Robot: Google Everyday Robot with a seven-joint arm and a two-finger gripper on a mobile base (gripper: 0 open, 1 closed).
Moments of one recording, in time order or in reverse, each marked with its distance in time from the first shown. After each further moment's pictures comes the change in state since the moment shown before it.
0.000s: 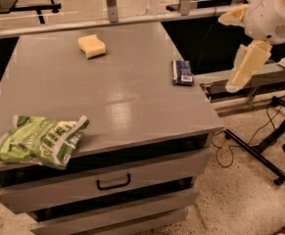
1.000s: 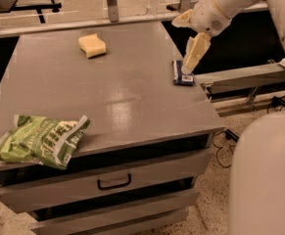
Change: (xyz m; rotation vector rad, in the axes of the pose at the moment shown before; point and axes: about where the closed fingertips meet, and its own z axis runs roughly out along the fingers) arm -0.038 -0.093 0.120 -0.148 -0.171 -0.061
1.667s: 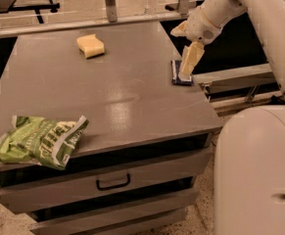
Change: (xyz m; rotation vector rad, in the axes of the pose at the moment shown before) arm 0.029 -0.016 0.038 -0.020 0.071 0.029
